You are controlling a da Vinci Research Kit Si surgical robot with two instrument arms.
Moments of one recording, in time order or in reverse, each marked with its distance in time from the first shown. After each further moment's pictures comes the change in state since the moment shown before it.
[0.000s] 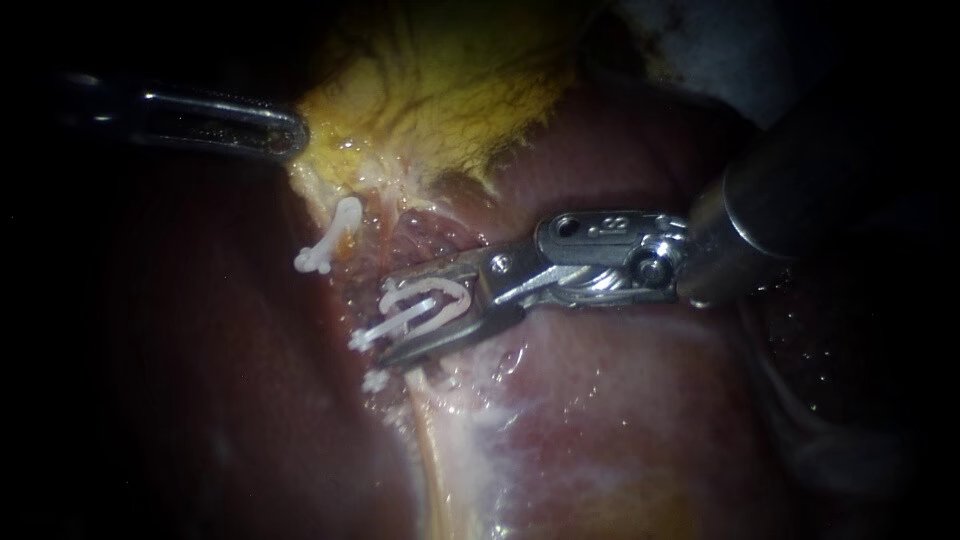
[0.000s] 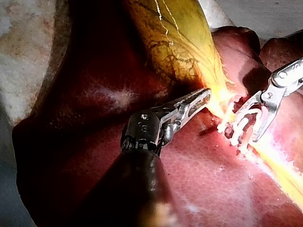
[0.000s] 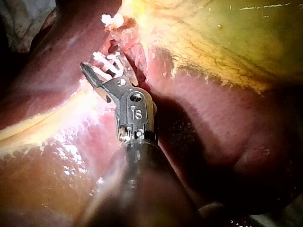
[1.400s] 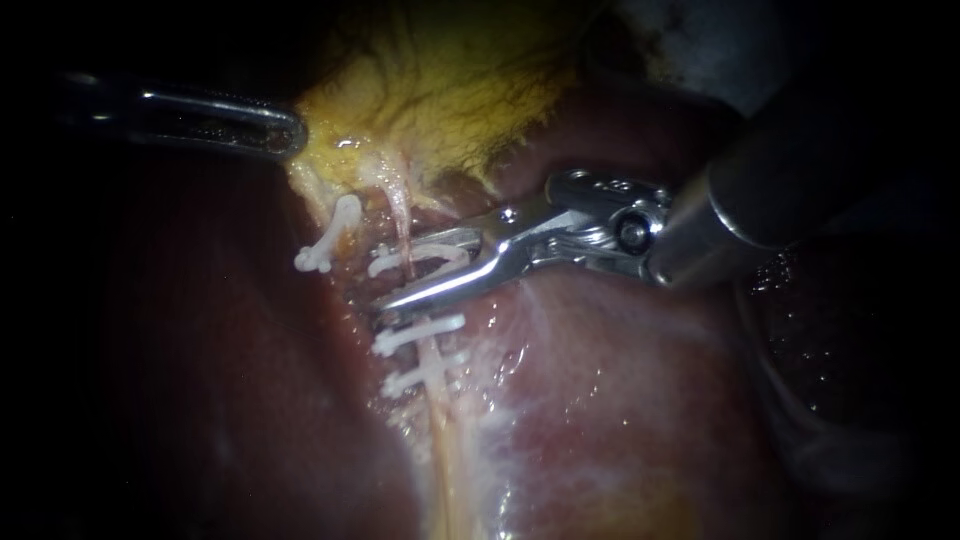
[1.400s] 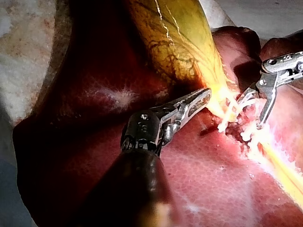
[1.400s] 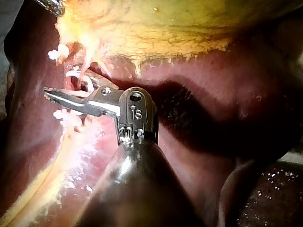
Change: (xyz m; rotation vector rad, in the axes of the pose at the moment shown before) right arm 0.001 0.003 -0.001 0.274 0.306 0.230; left arm 0.000 0.000 0.000 0.001 0.000 0.000
